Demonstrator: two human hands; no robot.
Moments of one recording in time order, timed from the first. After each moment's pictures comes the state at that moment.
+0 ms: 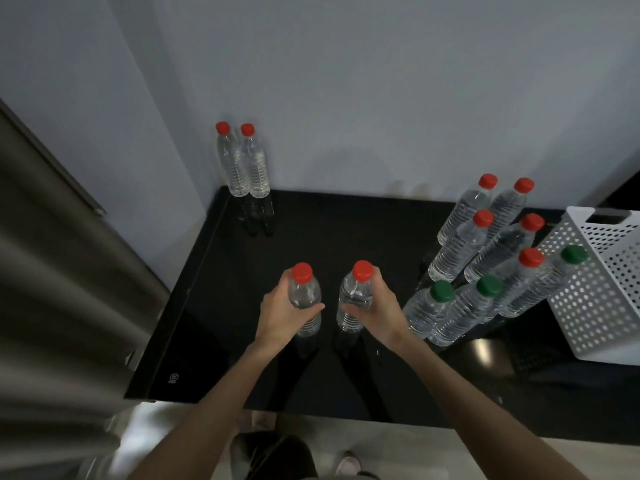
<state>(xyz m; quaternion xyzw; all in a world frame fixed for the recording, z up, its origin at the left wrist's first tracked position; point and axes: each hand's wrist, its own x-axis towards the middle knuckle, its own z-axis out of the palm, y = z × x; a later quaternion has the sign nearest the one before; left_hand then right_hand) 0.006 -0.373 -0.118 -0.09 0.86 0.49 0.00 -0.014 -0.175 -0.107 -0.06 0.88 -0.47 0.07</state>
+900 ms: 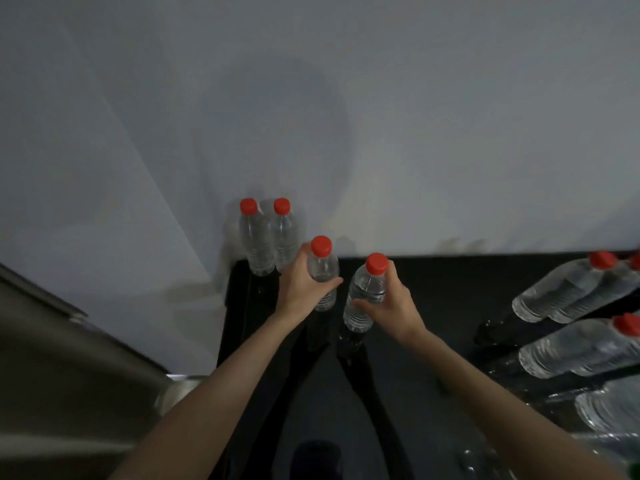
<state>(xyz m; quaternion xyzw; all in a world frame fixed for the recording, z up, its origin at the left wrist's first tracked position) -0.281 -0.503 -0.089 0.01 0.84 0.54 -0.03 -0.242 -0.325 -0.084 0.02 0.87 -0.50 0.02</state>
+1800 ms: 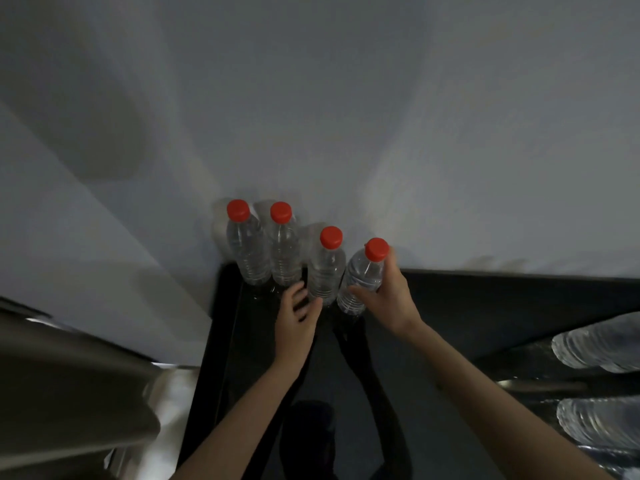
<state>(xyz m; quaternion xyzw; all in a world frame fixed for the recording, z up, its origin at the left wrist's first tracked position) -0.303 -0.495 -0.170 -0.20 0.68 0.71 0.03 -0.349 -0.331 -0.126 -0.03 0.85 -0.53 0.02</state>
